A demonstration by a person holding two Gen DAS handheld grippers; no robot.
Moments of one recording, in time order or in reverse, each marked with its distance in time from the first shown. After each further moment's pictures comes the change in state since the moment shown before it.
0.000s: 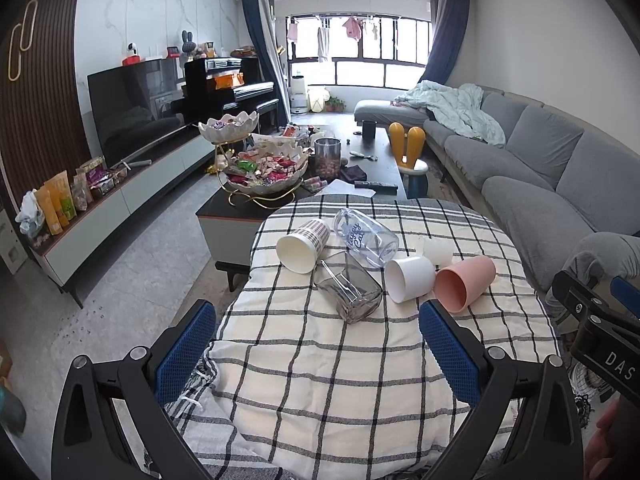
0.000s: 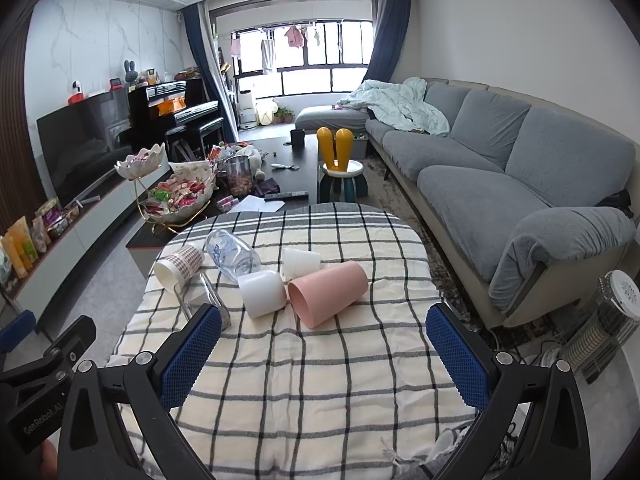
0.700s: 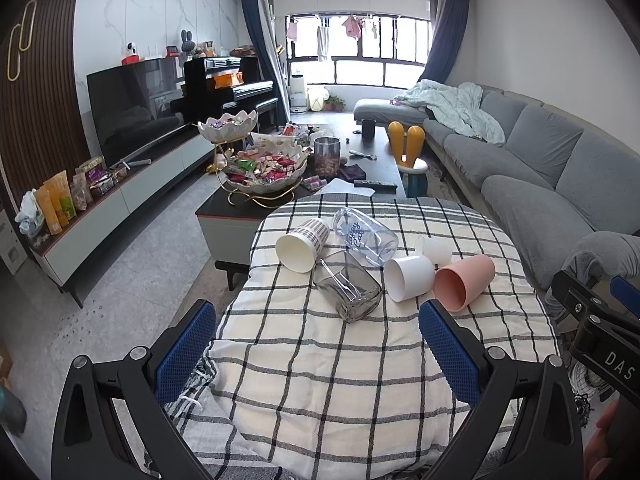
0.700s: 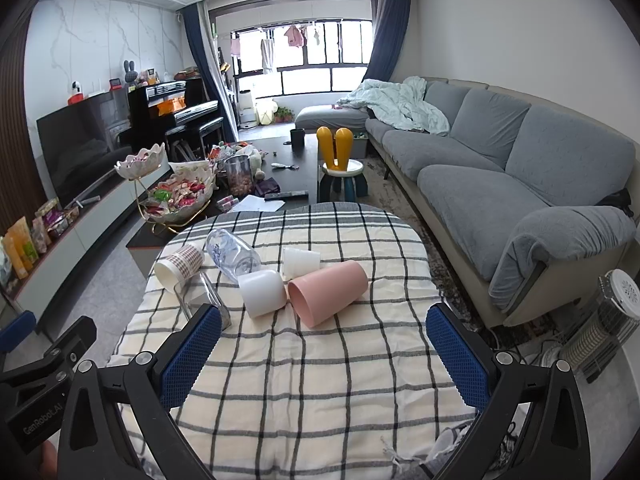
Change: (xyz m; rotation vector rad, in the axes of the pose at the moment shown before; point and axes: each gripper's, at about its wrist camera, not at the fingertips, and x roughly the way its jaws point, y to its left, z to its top) left arm 0.003 -0.001 0.001 -0.004 0.007 -0.005; right arm 0.001 0.000 0.000 0.003 0.006 0.002
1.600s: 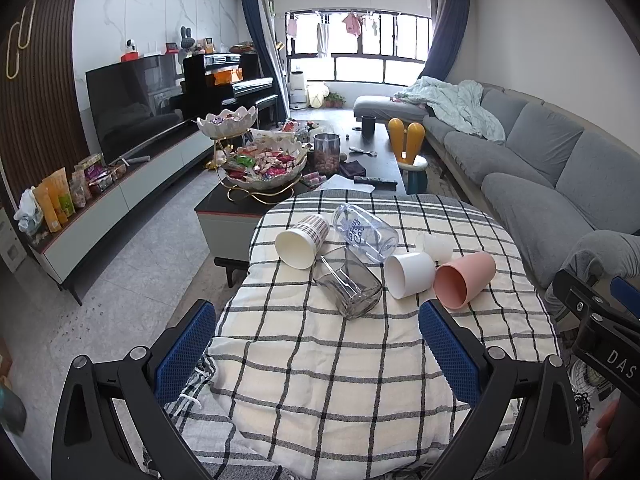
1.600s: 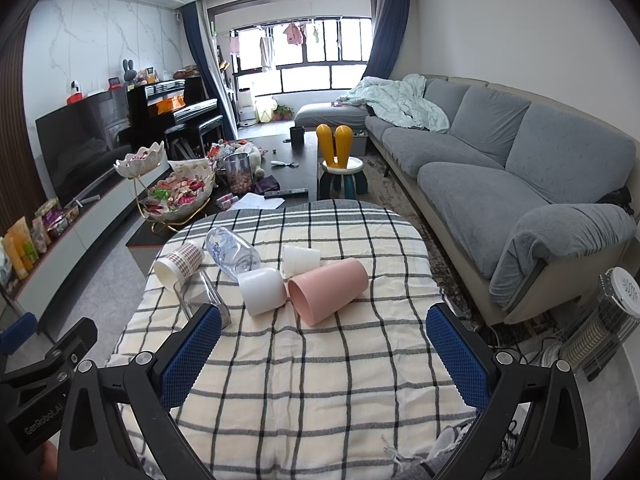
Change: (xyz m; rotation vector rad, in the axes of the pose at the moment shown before) left arm 0.005 0.000 -0.003 -0.001 0.011 -0.003; right arm 0.002 0.000 0.001 0.001 0.004 0.002
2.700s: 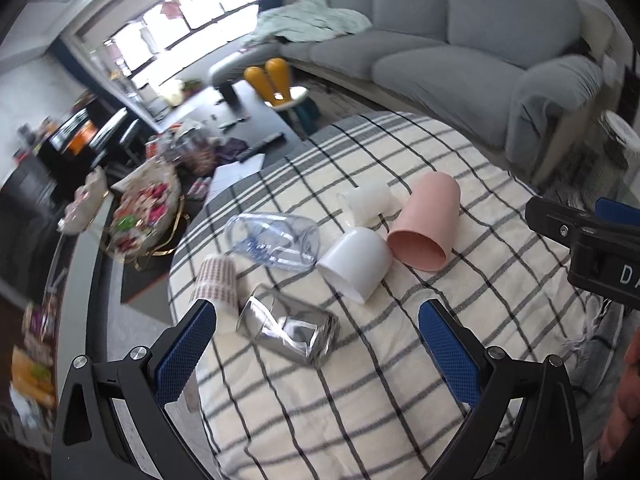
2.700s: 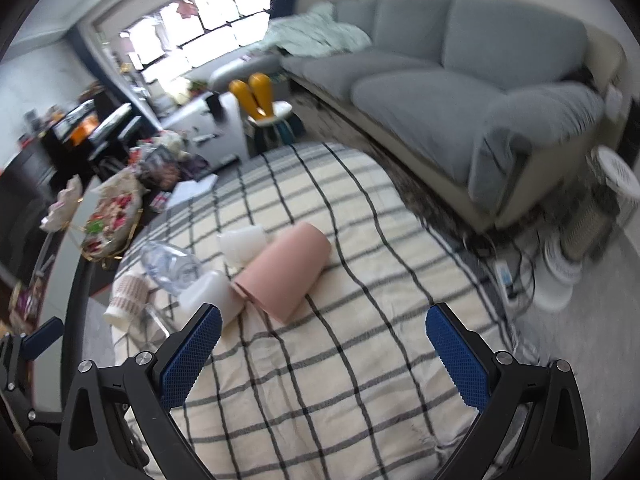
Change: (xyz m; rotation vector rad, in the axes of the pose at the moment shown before) left arm 0.130 -0.097 0.055 0.638 0.211 -0.231; right arm 0.102 -0.042 0.014 0.419 0.266 -0.147
